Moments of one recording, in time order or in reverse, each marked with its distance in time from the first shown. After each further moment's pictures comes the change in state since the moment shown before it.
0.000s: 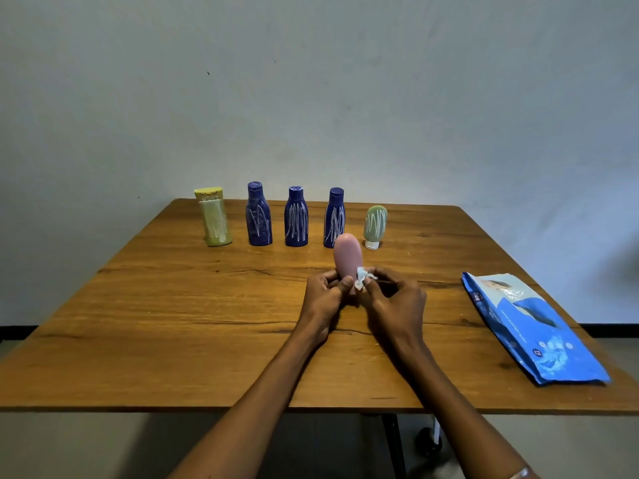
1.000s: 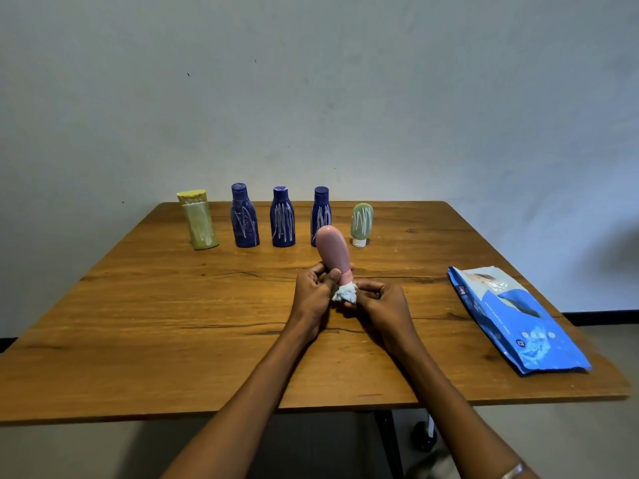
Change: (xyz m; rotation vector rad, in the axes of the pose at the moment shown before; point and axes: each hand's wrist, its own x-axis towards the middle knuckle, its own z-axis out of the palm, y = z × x) left_hand -0.004 0.005 0.009 -0.056 -0.022 0.112; right_hand 0.005 0.026 -0.006 0.352 -0.260 0.404
